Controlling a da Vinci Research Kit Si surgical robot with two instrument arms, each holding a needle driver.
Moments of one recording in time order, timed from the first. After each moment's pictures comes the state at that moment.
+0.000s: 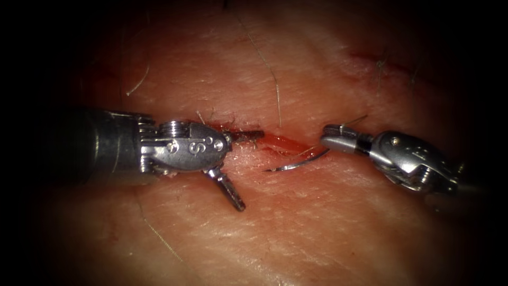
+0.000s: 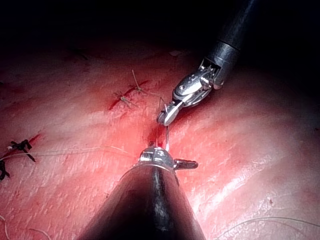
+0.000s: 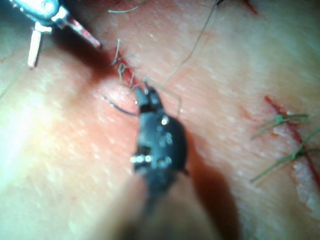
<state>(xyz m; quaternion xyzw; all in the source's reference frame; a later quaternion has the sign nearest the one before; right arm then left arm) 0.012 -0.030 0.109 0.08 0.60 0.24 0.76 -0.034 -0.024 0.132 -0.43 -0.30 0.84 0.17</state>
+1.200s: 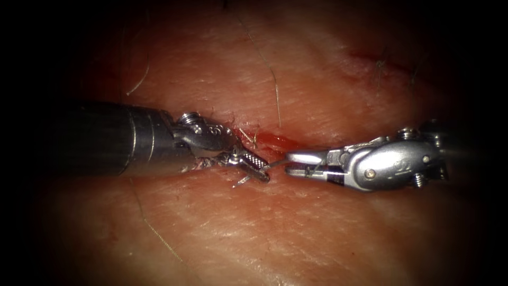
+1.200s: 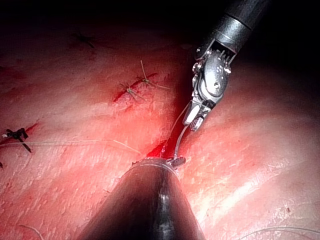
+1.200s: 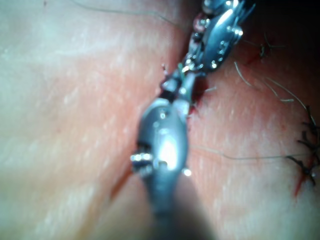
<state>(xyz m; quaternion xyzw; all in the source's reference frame) 0.017 -0.032 0.104 -0.04 0.69 -0.08 0.72 -0.035 -0.026 0.138 -0.36 -0.43 0.76 0.33</state>
